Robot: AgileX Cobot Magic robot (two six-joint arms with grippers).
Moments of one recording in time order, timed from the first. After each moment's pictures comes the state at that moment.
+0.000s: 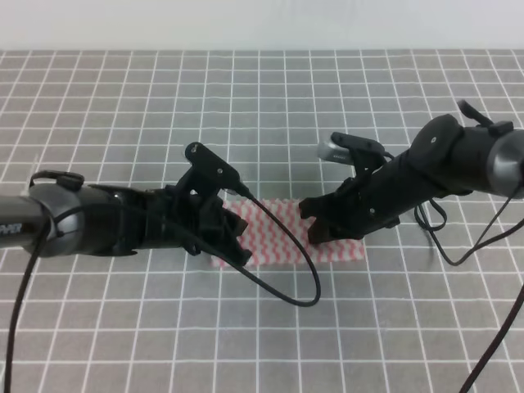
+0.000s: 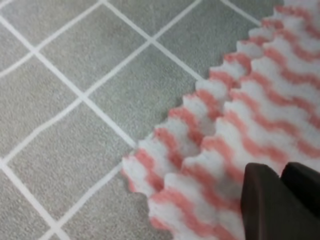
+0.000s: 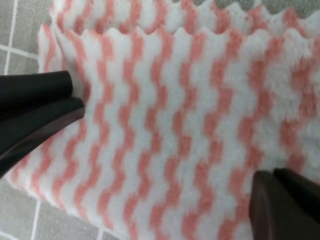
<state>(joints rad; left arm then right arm) -0.43 1.89 -1.03 -1.76 0.26 2.02 0.39 2.03 -1.37 0.77 0.67 -0.37</state>
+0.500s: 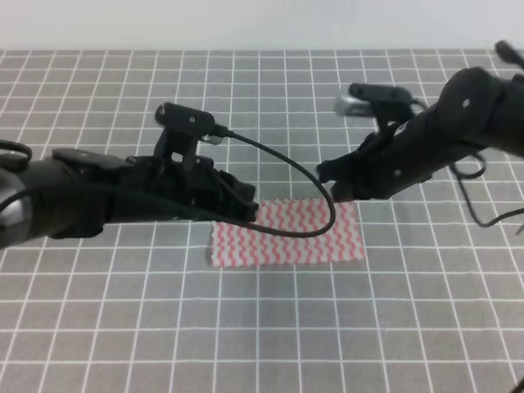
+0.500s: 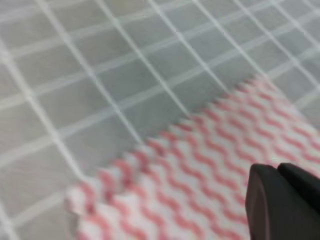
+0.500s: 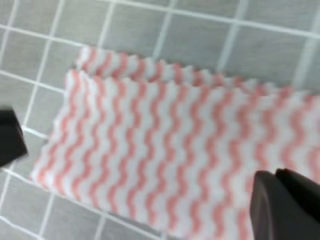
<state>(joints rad) -0.40 1.78 -1.03 -1.56 0.36 1.55 0.39 1.88 -1.36 0.54 0.67 -0.20</state>
